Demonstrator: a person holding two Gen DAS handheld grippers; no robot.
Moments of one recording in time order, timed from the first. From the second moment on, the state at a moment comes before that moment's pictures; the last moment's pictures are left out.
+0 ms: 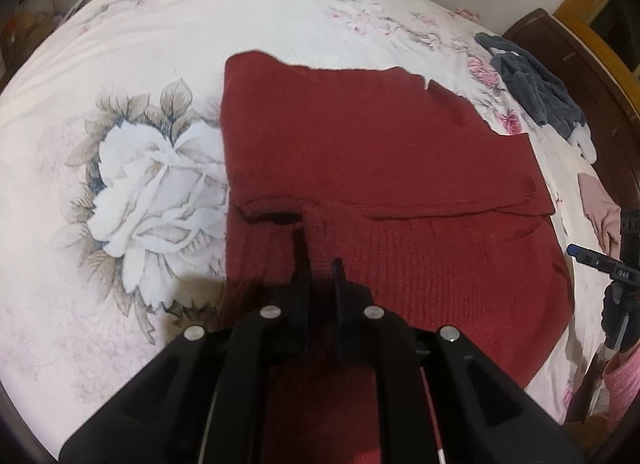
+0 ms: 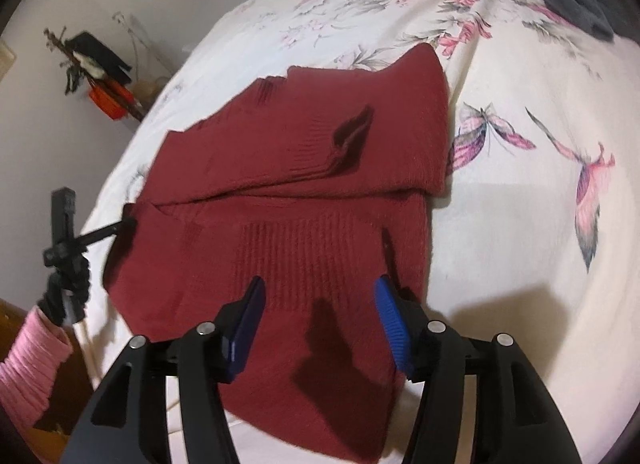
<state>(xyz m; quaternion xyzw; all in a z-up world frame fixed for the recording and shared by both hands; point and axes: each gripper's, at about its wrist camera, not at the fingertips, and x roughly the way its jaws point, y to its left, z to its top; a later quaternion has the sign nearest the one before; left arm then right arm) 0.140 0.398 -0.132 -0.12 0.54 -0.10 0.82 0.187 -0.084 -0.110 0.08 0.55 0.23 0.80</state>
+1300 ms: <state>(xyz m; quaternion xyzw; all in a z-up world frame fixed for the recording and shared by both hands) 0.140 0.376 0.002 -0.11 0.38 -0.10 0.91 0.212 -0.093 -0.004 0.09 0.45 0.27 0.85</state>
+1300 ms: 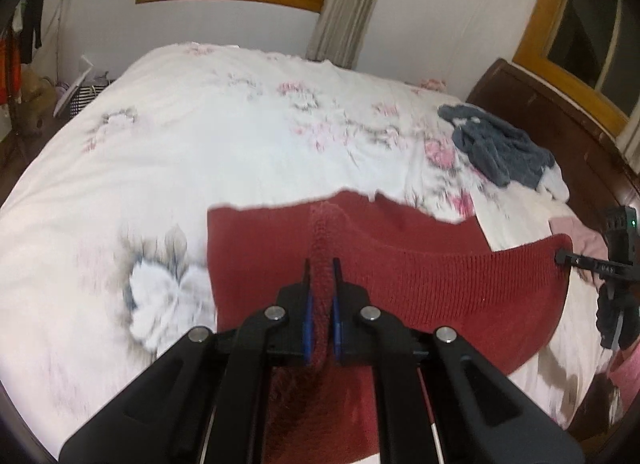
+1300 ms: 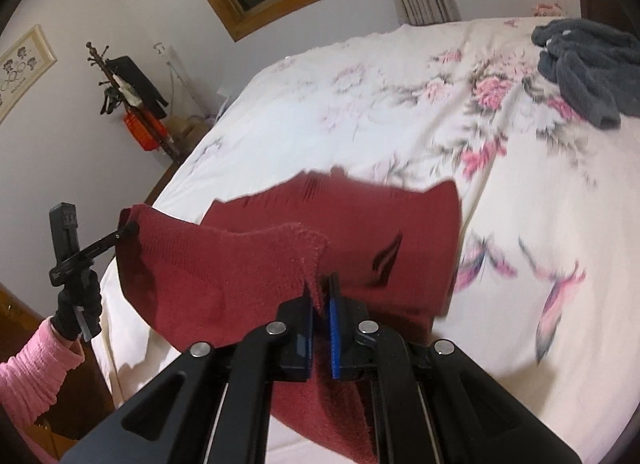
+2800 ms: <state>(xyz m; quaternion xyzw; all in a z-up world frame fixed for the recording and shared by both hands) 0.293 0.422 -0.127 -0.14 0.48 0.04 0.86 0.375 -0.093 -0.116 0.12 0.53 0.10 0.83</state>
